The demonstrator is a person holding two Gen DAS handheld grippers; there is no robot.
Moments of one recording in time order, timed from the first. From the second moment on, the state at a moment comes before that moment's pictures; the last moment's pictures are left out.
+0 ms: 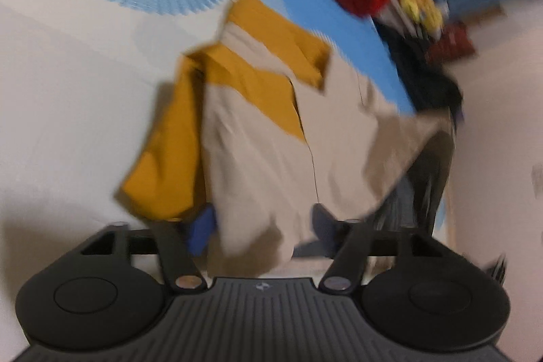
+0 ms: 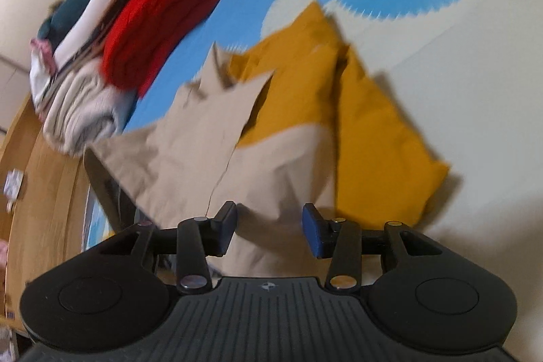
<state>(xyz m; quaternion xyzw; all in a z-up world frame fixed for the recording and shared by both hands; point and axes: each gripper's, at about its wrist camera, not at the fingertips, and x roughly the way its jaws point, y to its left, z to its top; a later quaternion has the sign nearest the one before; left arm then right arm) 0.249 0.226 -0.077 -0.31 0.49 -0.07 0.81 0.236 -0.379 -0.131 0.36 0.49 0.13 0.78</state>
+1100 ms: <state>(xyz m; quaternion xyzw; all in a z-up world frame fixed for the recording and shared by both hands) 0.333 0.264 -0.030 -0.20 0.35 0.10 0.91 0.345 -0.361 -0.100 0.18 0.36 0.07 0.91</state>
